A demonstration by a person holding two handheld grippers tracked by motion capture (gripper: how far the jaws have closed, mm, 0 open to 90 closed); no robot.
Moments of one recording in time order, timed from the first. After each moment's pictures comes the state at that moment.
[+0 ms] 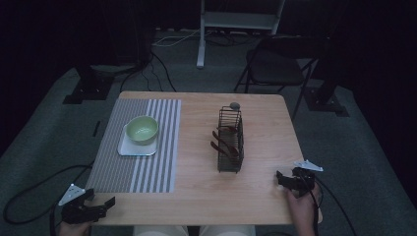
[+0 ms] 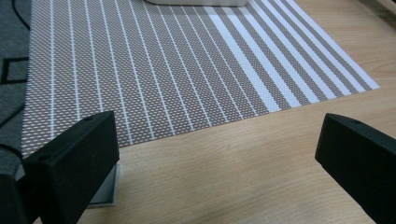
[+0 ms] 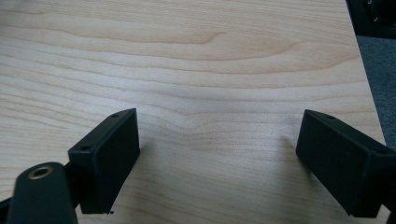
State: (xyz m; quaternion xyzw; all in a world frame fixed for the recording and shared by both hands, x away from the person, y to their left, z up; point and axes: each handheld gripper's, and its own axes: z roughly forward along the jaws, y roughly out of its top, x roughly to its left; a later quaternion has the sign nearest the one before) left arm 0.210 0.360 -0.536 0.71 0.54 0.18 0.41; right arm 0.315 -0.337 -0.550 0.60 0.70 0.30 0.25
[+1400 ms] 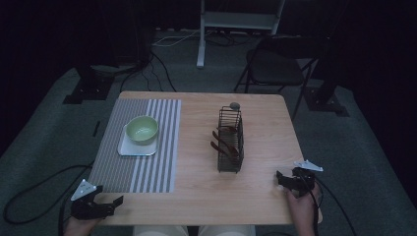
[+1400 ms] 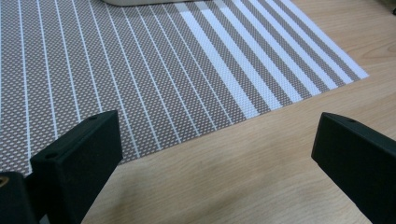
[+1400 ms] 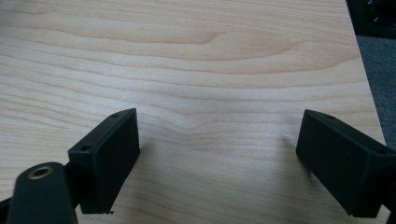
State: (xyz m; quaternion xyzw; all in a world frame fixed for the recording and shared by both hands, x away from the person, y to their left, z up) left arm 0.223 0.339 -0.530 0.74 0.51 0.16 0.40; right arm 0.314 -0.337 -0.550 0.60 0.70 0.30 0.25
